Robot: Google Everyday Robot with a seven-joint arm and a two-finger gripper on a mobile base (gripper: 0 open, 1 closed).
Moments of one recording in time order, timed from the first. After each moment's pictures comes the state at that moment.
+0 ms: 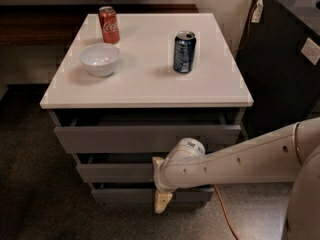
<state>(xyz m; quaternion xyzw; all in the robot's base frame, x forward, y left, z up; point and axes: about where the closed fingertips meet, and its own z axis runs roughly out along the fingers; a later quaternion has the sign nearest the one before) 0.495 -0.007 0.507 -0.71 0.67 0.01 0.20</state>
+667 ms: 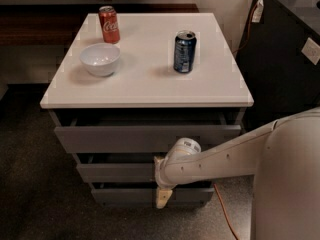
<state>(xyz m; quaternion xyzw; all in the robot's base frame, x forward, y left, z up) 0.523 -0.016 0.468 -0.71 0.68 0.00 0.19</state>
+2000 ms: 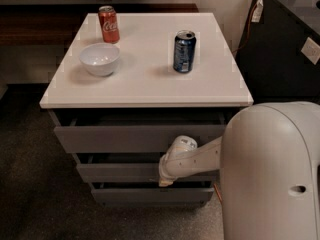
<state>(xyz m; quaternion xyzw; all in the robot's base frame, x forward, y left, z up) 0.577 -0.038 0.413 -0.68 0.71 -0.02 0.18</state>
